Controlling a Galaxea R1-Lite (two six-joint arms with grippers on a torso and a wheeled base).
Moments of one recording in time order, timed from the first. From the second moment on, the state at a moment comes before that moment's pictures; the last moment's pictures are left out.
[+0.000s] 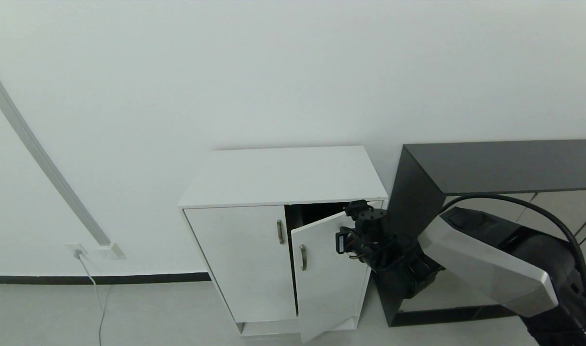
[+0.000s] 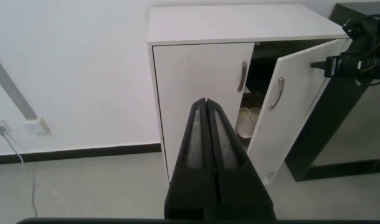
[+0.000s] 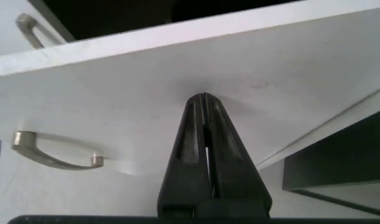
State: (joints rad) left arm 0.00 0.00 0.00 0.00 -0.01 0.00; right arm 0.57 2.53 -1.34 -0.90 -0.21 0.15
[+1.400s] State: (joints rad) left arm 0.00 0.00 0.00 0.00 -0.01 0.00; right arm 0.52 2.60 -1.56 -0.78 -0.20 0.16
